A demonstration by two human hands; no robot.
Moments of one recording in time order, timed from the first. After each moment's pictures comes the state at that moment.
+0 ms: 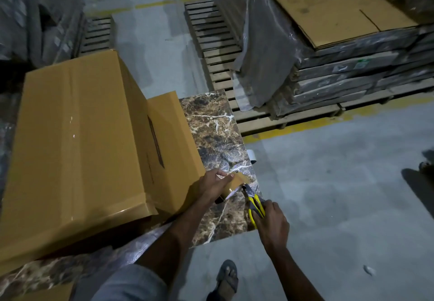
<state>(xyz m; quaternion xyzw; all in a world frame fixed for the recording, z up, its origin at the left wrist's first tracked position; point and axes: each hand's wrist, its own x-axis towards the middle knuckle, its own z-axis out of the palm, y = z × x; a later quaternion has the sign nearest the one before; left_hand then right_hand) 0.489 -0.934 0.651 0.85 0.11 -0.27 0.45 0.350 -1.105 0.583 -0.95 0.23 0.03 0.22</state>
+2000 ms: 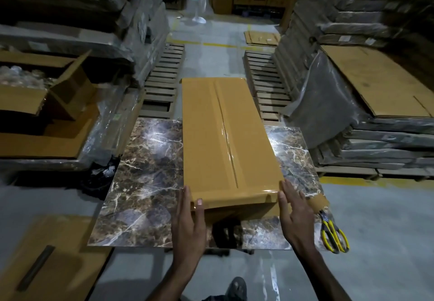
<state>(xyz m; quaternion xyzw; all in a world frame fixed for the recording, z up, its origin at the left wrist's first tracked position) 0.296 -0.570 0.770 0.83 0.19 0.08 0.51 0.352 -0.833 0.768 -0.93 0.02 -0.14 0.35</state>
